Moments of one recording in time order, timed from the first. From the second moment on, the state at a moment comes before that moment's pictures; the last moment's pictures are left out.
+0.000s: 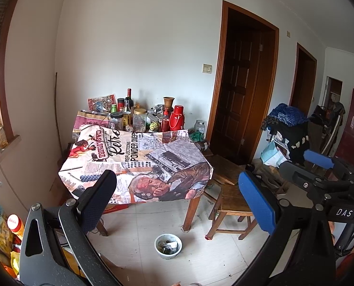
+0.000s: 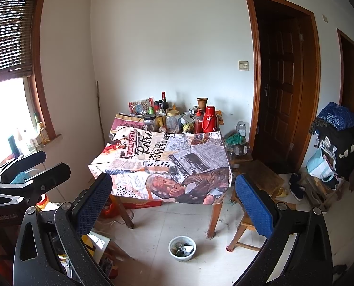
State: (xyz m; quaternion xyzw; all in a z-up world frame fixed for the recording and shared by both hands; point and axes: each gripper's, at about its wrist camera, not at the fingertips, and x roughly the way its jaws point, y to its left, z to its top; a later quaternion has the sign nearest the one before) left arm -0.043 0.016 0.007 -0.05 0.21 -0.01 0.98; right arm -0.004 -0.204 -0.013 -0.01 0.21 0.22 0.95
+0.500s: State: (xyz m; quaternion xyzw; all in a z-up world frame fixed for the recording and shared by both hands) left arm -0.039 0.014 0.003 -0.05 0.22 -0.01 0.98; right arm 0.004 -0.205 -0.014 -0.01 0.22 0.22 0.95
